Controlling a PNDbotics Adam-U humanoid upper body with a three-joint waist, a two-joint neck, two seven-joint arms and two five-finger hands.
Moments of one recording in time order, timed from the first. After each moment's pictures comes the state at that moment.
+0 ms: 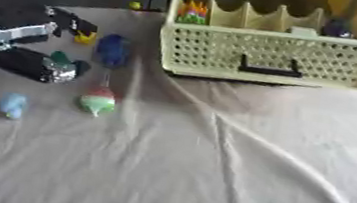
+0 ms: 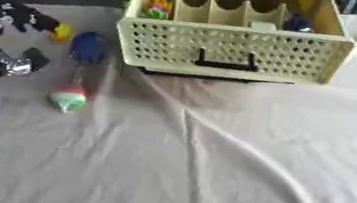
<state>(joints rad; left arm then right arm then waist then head) -0.81 0.79 -0.29 -1.48 -0.51 -0.01 -0.58 -0.25 -0.60 -0.31 -1.98 -0.29 -0.73 -0.30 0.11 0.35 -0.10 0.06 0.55</state>
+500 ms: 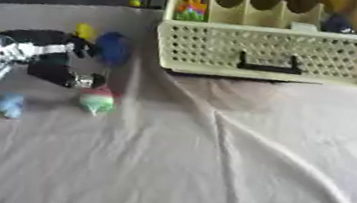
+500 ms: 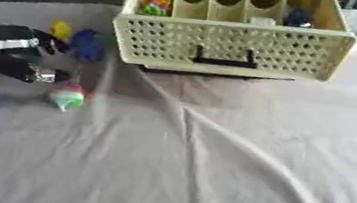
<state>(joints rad) -0.85 0.71 -0.32 -1.26 -0.60 0.00 -0.63 -0.25 -0.59 -0.31 -1.98 -0.28 -0.70 -0.29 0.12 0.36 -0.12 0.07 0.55</state>
